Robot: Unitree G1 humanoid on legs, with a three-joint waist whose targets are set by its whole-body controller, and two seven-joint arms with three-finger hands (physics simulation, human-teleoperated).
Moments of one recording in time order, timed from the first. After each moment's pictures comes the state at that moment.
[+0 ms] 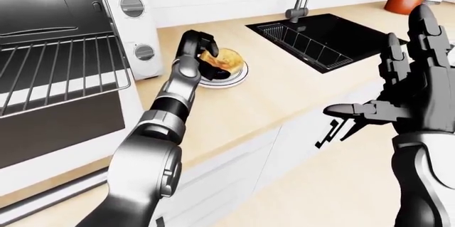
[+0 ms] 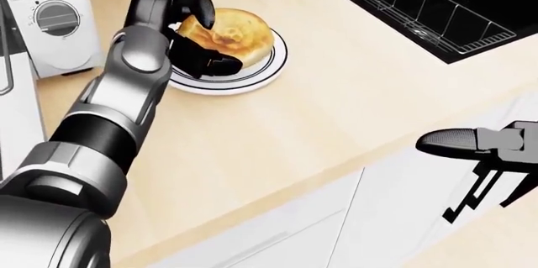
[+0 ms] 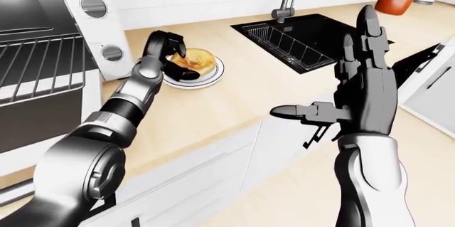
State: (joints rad) left arm -1.30 0.12 0.06 1.29 0.30 0.03 0.18; right arm -0.26 -0.26 -0.37 -0.79 0.20 0.65 -0.02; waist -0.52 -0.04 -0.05
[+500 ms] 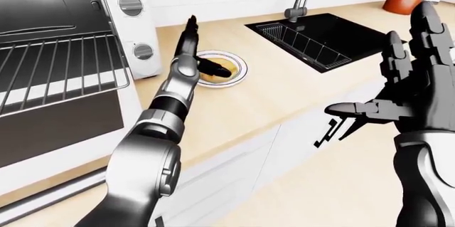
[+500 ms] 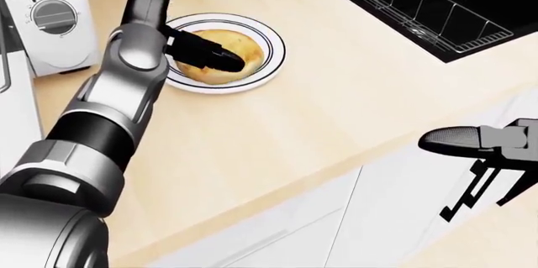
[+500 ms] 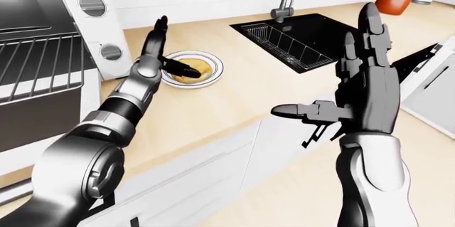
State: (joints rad) left arm -1.31 0.13 0.07 1.29 0.31 0.03 0.18; right arm -0.26 -0.27 -0.38 -0.79 0.22 0.66 -0.02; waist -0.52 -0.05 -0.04
